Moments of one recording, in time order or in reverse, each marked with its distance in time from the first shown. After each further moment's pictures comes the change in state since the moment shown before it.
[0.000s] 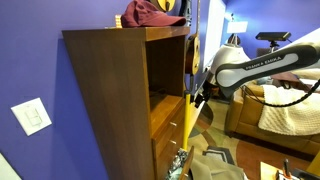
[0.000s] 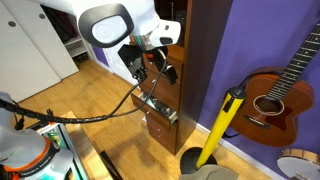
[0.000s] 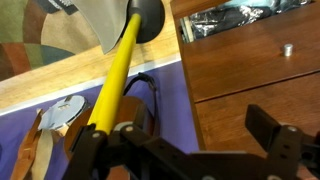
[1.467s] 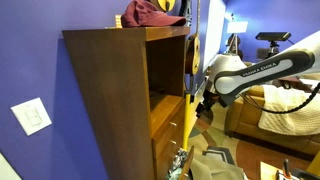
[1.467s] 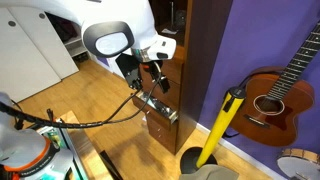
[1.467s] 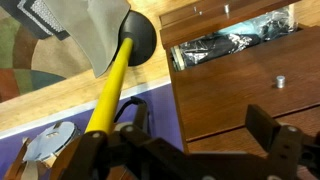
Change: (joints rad) arm 0.028 0.026 -0.013 -0.059 0.045 -0.017 -0.009
